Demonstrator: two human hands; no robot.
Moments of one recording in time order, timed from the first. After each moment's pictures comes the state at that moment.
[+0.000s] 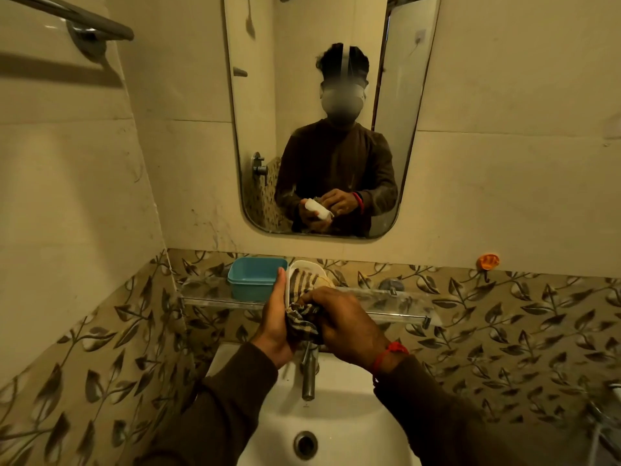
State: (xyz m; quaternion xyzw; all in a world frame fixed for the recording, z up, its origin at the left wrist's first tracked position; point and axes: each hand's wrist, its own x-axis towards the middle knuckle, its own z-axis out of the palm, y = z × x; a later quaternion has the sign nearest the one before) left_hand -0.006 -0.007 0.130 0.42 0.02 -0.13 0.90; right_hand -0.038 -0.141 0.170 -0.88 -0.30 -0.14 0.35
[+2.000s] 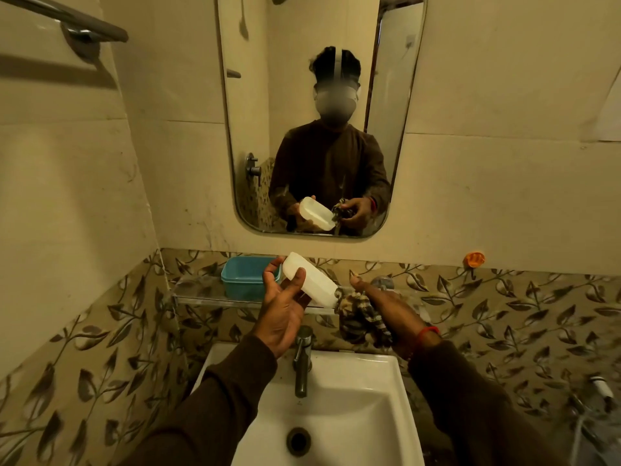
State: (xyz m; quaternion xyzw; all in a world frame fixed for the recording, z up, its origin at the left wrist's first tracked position) left_hand 0.003 -0.020 0.132 0.36 -0.06 -0.02 0.93; right_hand -0.034 -0.210 0.175 -0.65 0.01 0.18 0.74
